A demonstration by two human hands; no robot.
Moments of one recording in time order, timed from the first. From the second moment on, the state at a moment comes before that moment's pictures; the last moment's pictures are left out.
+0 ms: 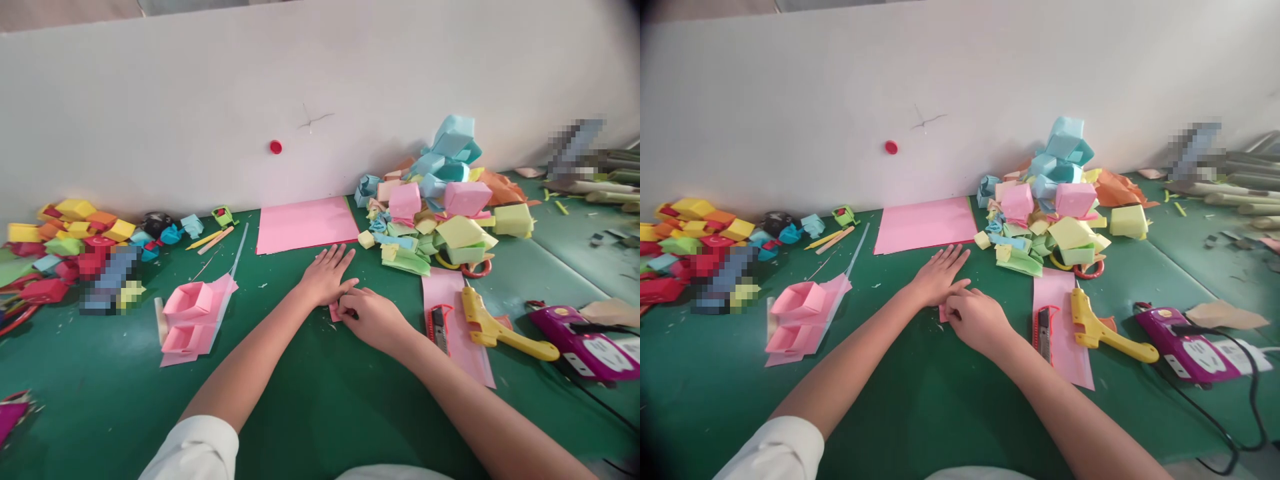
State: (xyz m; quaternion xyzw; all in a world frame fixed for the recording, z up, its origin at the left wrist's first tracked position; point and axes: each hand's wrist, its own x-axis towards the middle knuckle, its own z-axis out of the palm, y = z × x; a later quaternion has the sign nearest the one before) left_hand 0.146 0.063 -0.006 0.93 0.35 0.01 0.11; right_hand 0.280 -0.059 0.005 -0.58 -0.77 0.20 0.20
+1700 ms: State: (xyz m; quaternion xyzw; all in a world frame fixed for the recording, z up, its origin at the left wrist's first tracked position) left_hand 0.103 0.060 -0.003 0.92 0.32 0.19 0.12; right_hand 0.269 -0.057 0.016 -0.61 -0.75 0.19 0.16
